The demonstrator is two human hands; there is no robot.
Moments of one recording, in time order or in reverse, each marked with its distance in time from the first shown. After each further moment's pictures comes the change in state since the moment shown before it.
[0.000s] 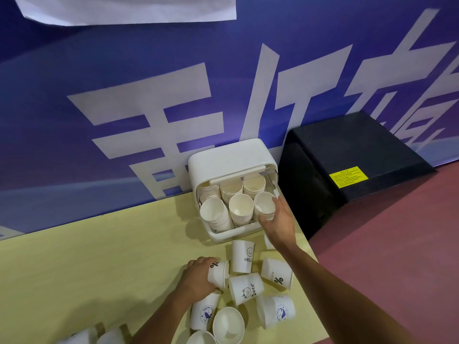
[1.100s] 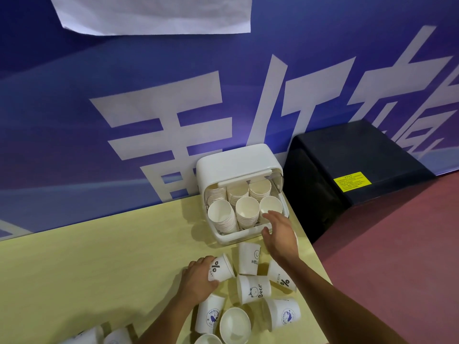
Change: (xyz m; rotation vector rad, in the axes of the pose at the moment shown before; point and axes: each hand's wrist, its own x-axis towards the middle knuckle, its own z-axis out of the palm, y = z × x) left_hand -0.004 -0.016 0.004 0.017 0.146 -0.038; right_hand -0.025 0.007 0.013 -0.198 0.001 -0.213
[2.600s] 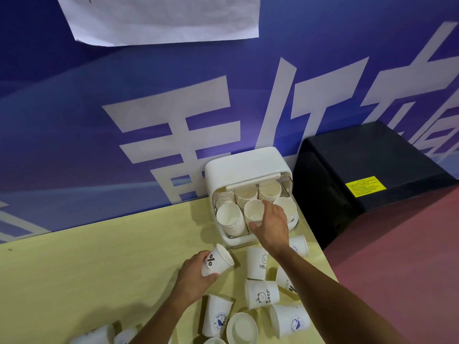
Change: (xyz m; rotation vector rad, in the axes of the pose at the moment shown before) left_hand -0.008 -0.022 -0.022 -0.382 0.139 -0.039; right_hand 0.038 -0.035 0.022 -0.085 0.038 -0.046
